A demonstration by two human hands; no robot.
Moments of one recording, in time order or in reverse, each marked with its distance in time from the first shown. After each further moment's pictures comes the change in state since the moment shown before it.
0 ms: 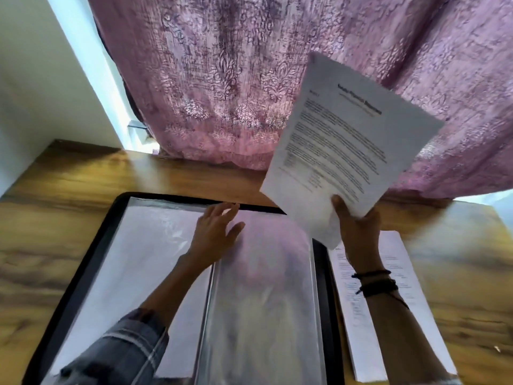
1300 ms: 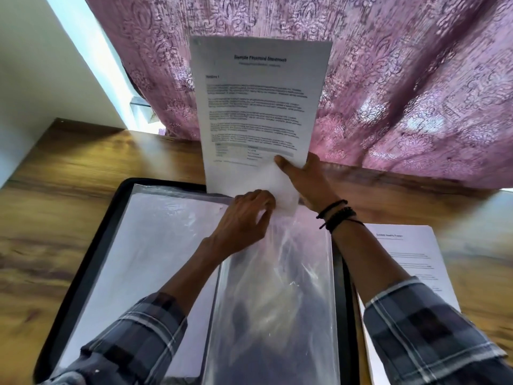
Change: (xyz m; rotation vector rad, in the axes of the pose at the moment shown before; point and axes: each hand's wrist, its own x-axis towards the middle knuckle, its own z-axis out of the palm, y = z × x) left_hand 0.030 0.023 0.014 -0.139 0.018 0.263; right_hand 0.068 0.041 0.120 -0.013 -0.472 0.224
